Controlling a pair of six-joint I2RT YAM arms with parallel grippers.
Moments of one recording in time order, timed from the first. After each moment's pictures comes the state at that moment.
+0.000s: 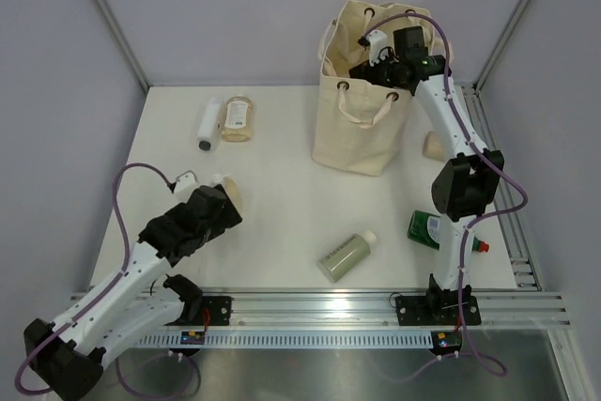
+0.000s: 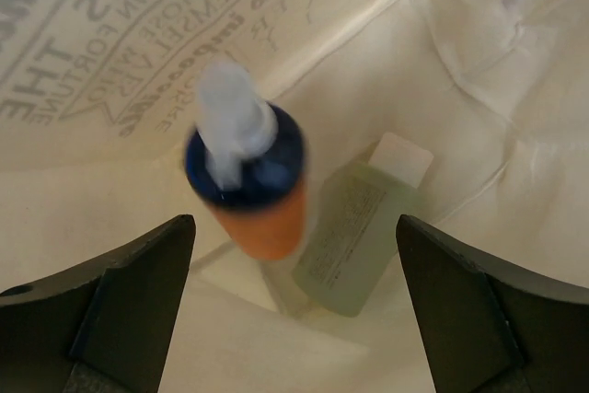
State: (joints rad) left arm -0.59 0.73 0.68 -0.87 -0.44 -0.98; right arm 0.21 2.08 2.16 -0.85 -0.41 -0.30
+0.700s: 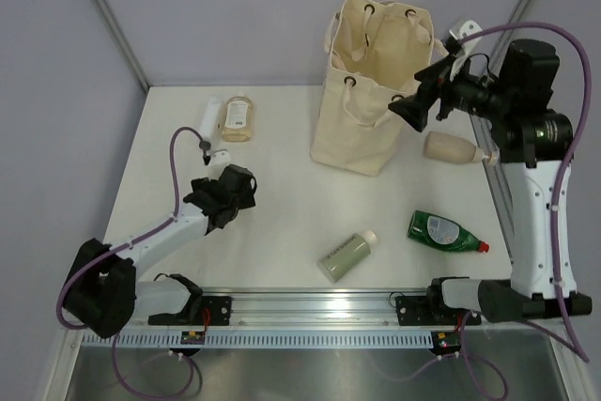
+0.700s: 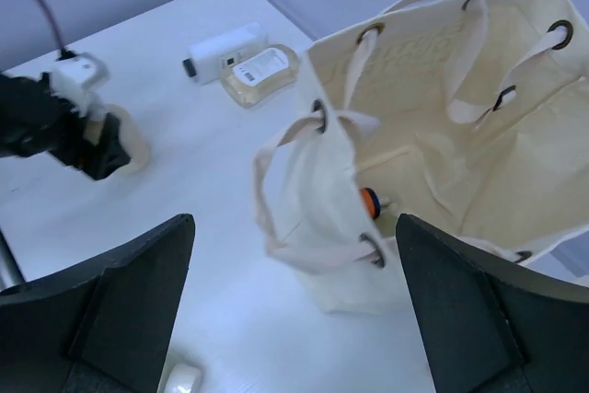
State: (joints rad) left arm -0.56 1.17 0.64 -0.41 -0.59 -0.65; right arm 0.07 1.37 1.92 -0.84 -0.76 -0.29
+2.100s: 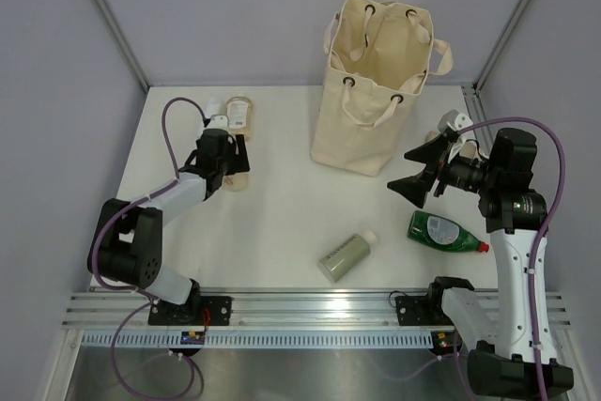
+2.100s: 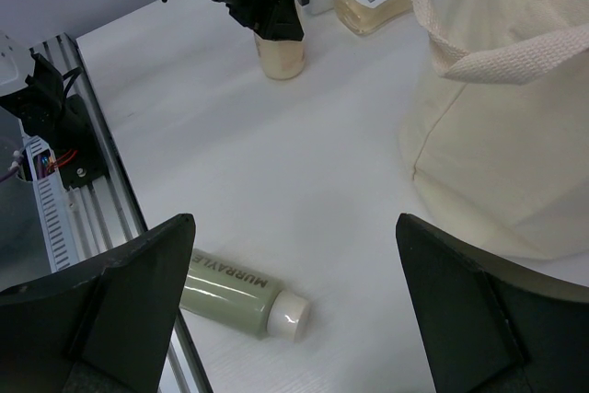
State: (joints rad) left arm -0.27 1.51 0.82 0.04 -0.20 -0.28; right arm -0.11 0.86 1.11 -0.68 -1.12 -0.30
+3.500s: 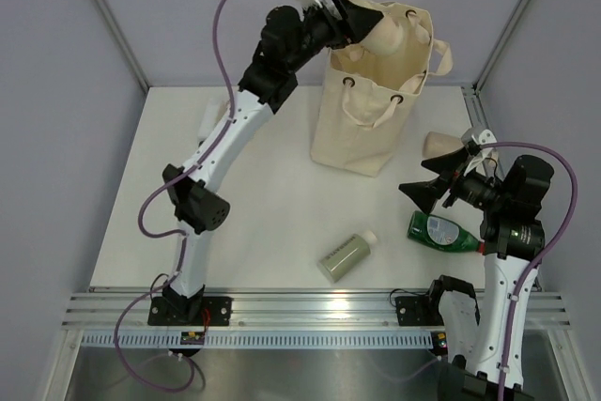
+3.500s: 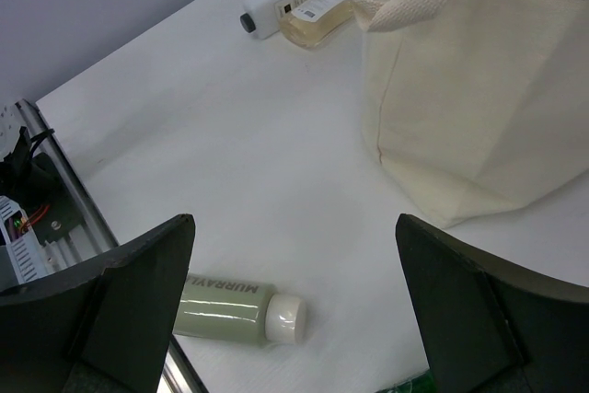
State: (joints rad) left arm -0.62 2.10 2.44 -0.06 0.21 -0.78; right arm -0.31 0.70 0.94 -0.54 -1.16 -0.12
